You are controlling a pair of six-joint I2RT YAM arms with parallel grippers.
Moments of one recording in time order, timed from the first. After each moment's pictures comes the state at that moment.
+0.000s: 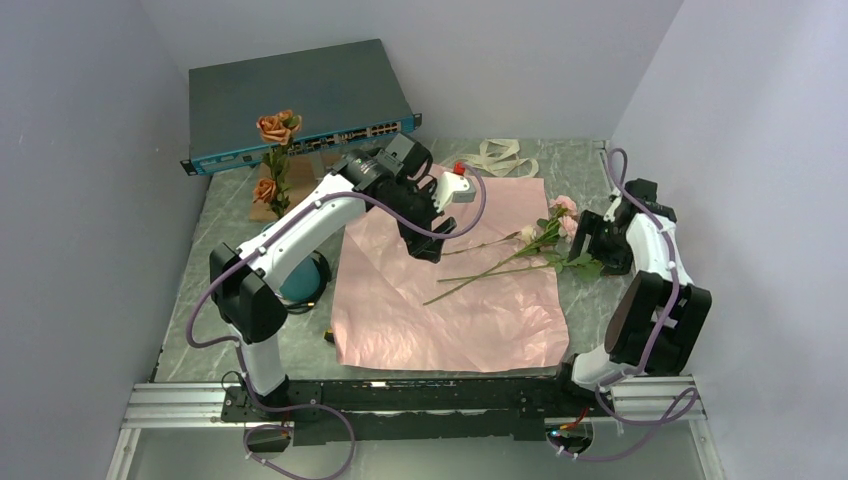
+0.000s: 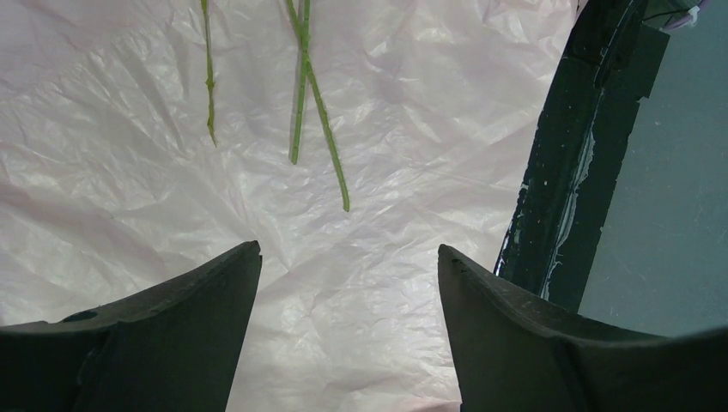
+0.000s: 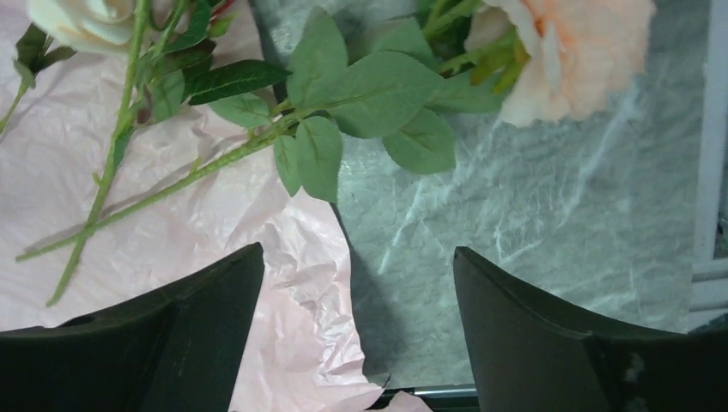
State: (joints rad) left arm -0.73 1.81 1.88 -1.08 0.52 0.40; right arm -0.35 1.52 1.13 -0.88 -0.17 0.03
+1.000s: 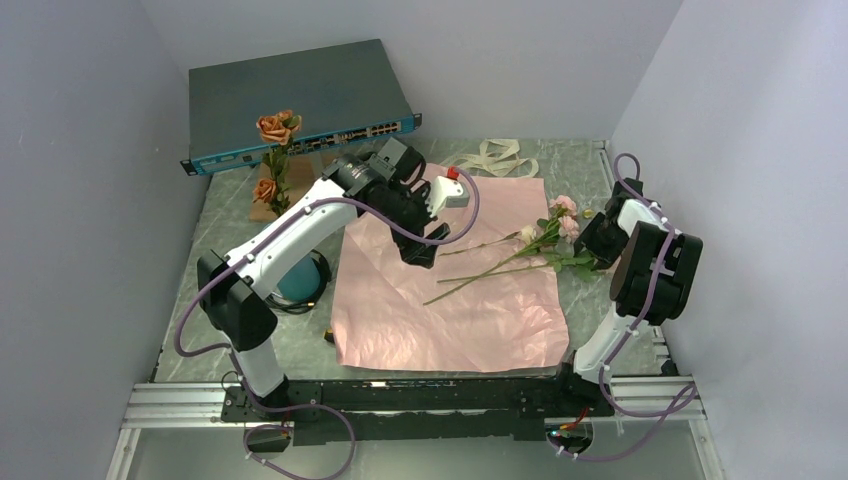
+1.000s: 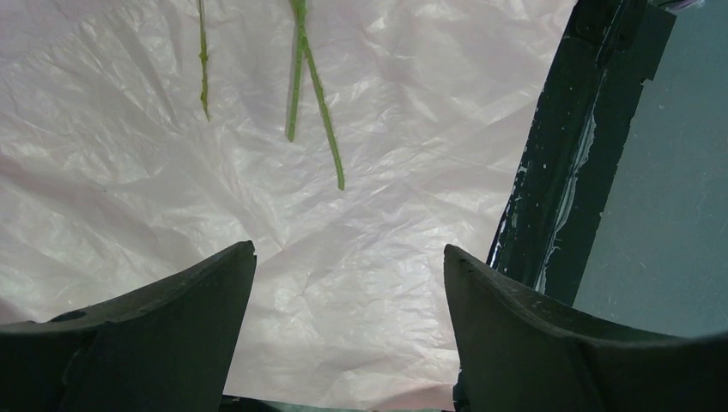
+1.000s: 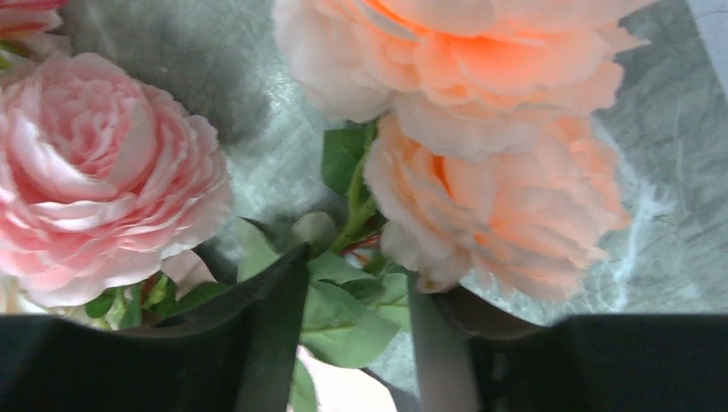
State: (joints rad) left arm -0.73 1.75 1.81 -1.09 0.50 0.40; right arm -0.36 1.83 1.20 -0.69 0.00 0.40
